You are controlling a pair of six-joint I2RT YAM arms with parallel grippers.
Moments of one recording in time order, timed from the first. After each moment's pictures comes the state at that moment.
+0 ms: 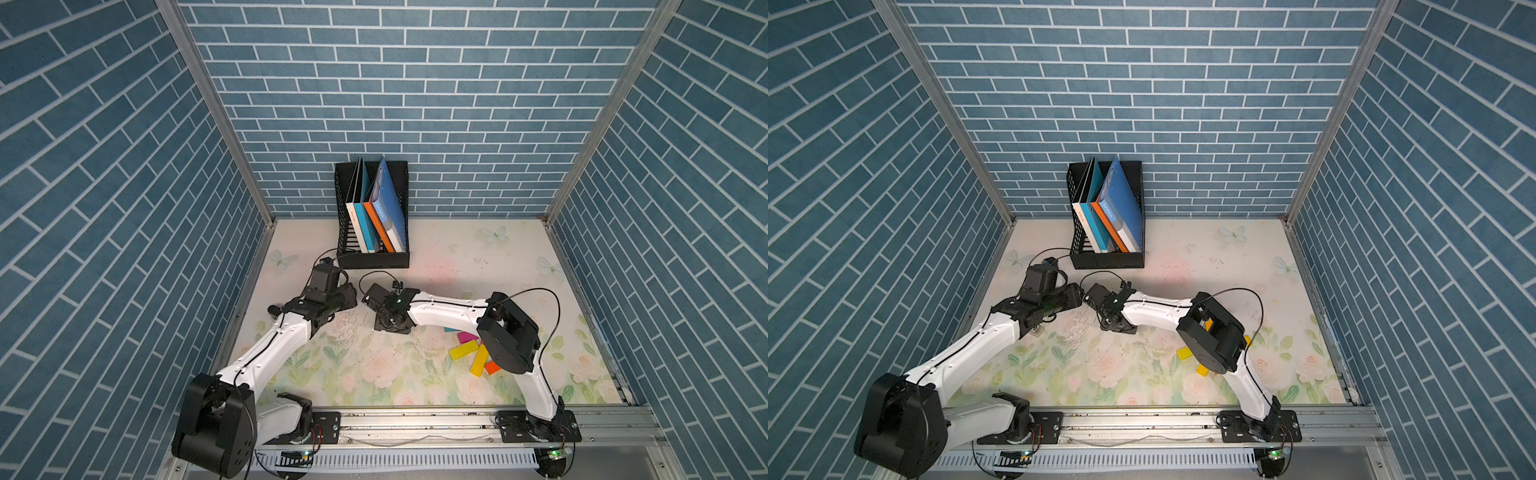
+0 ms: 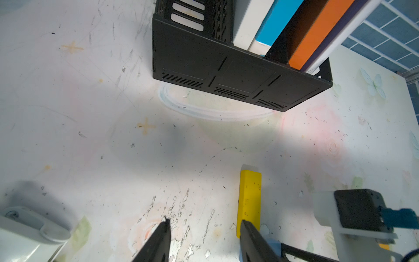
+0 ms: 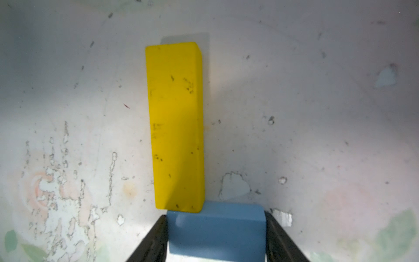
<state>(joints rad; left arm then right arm) -0.30 1.21 0.74 -0.33 0.00 -0.50 1.10 2.14 1.58 -0.69 0.18 1.08</state>
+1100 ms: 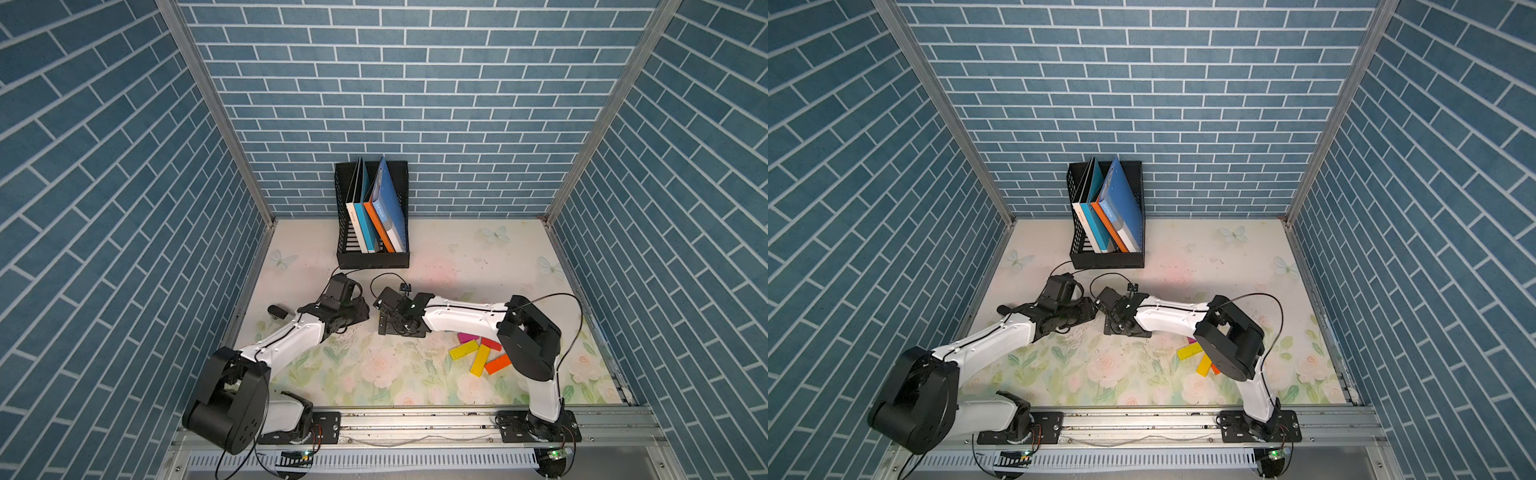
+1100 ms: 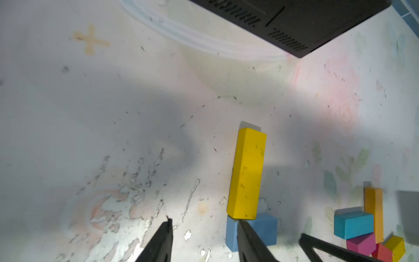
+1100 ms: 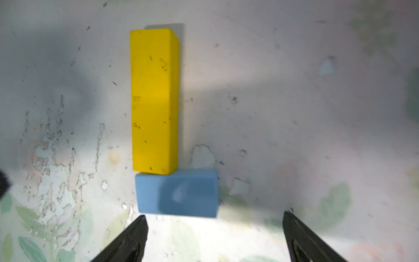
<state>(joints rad) -0.42 1.35 0.65 -0.23 0.07 -0.68 1.09 1.92 1.35 -0.63 0.20 1.03</state>
